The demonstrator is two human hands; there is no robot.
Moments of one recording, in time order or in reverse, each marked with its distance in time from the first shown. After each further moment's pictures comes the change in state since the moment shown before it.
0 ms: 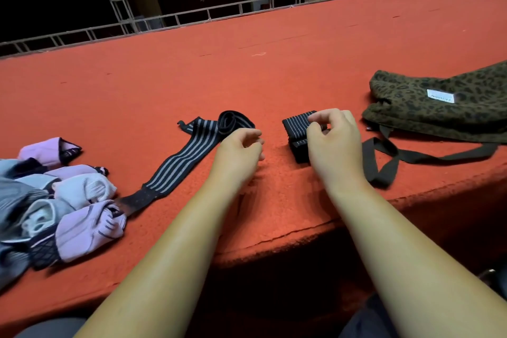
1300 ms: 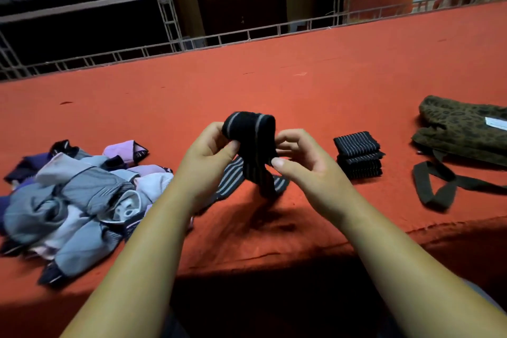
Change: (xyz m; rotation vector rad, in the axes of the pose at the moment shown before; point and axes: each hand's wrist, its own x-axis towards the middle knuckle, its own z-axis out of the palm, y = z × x) left_hand -0.042 0.008 -0.170 -0.168 -0.055 0.386; right_hand -0.077 -0.104 0.029 0.537 -0.726 -0.164
